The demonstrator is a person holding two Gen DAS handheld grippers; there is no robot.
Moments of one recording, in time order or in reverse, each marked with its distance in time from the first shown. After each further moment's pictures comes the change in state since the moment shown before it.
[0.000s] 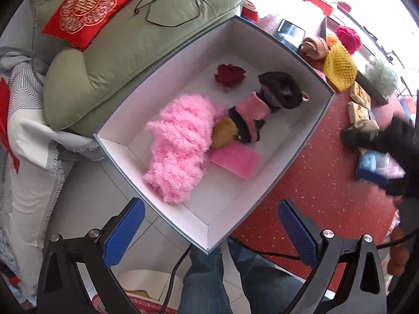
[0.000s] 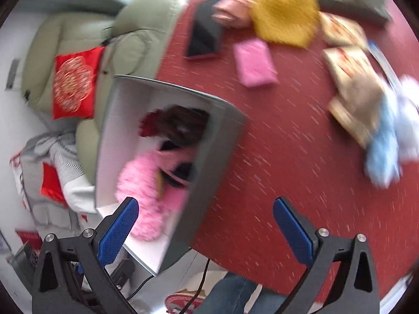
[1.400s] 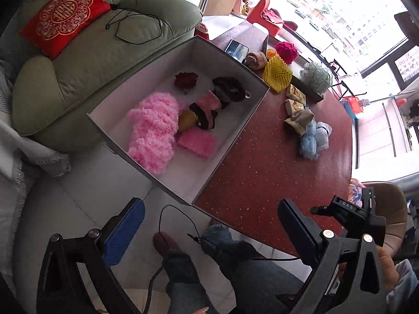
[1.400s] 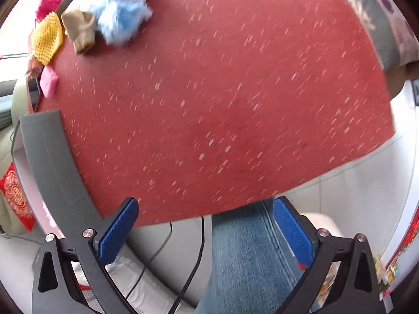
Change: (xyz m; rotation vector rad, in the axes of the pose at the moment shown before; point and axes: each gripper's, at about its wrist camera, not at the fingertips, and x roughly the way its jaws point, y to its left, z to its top) left arm -0.054 0.040 -0.084 0.085 -0.145 -0.328; right arm -0.023 -0.165 -0.178 0.687 -0.046 -0.178
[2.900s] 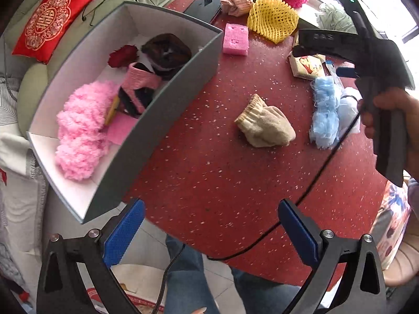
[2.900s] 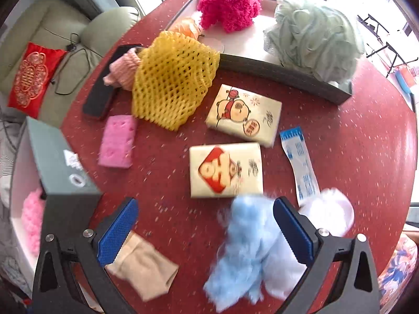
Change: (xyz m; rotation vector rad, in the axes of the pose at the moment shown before) left arm 0.128 -0.155 0.036 0.021 0.219 0.279; right arm -0.011 0.244 0.188 -0.945 -0.269 -0.063
